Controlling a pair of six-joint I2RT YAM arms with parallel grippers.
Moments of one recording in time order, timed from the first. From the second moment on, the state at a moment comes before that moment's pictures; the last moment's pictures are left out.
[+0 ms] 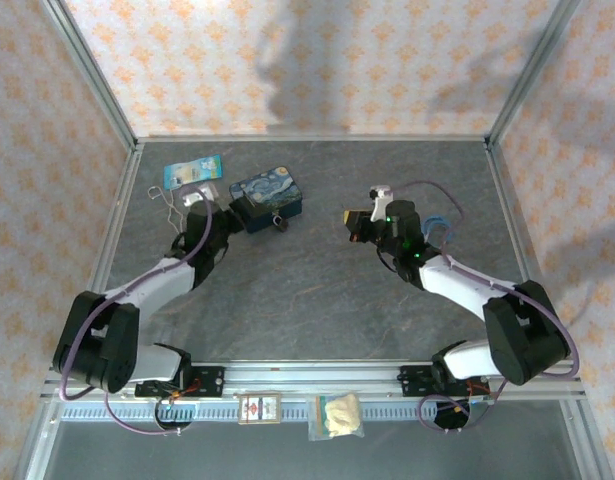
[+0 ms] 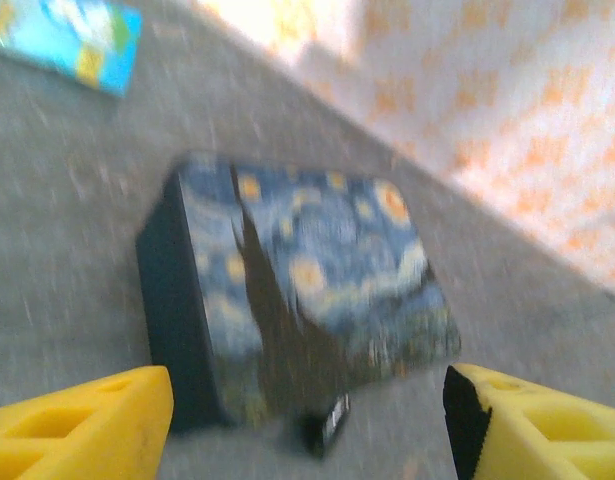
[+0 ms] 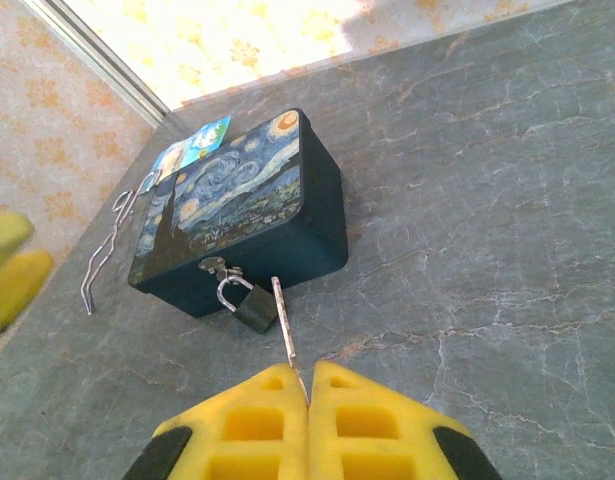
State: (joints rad) left arm -0.27 1.33 0.60 0.29 -0.08 -0.75; right arm 0.45 1.37 0.66 0.33 -0.22 0.48
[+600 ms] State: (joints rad) left arm -0.57 1.78 0.65 0.62 -0.36 -0.94; right arm 0.45 1.34 0.61 0.34 -0.24 0.48
